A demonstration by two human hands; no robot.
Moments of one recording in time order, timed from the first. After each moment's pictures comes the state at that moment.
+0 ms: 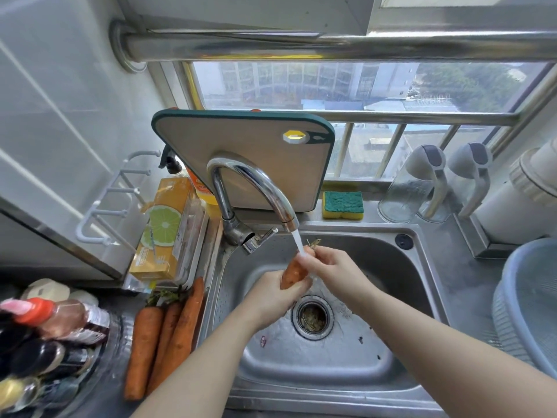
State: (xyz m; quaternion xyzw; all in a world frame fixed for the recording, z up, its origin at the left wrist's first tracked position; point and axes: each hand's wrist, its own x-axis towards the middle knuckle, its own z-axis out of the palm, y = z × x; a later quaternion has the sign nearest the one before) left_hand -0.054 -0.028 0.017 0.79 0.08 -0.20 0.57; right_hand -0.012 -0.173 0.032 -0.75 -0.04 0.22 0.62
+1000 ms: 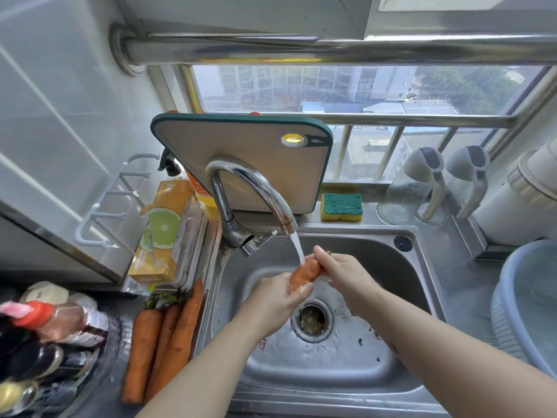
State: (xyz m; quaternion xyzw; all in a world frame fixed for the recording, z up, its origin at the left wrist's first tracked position) left_hand -0.056 -0.027 0.013 0.90 -0.01 -0.15 0.41; right_hand -0.008 -0.180 0.031 -0.73 0.07 0.25 0.63
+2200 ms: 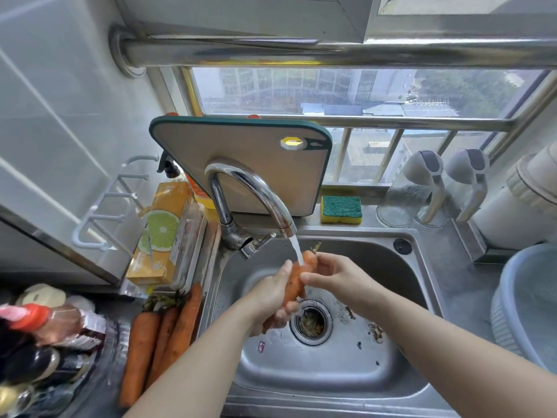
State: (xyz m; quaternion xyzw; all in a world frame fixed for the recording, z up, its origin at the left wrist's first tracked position) left_hand -0.043 -0.031 0.026 0.62 0.21 -0.35 0.67; right_hand -0.007 -0.190 0.034 -0.72 -0.05 0.30 0.62
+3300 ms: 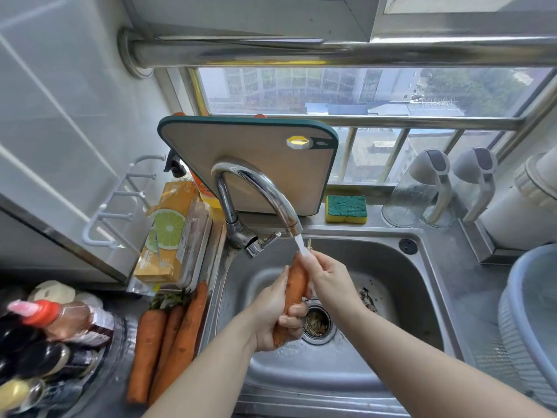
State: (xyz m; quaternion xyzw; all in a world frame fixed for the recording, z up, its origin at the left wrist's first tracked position) left_hand -0.062 -0.032 0.029 0.44 0.25 -0.36 0.79; right_hand -0.026 -0.150 0.029 -0.71 0.02 0.15 0.69
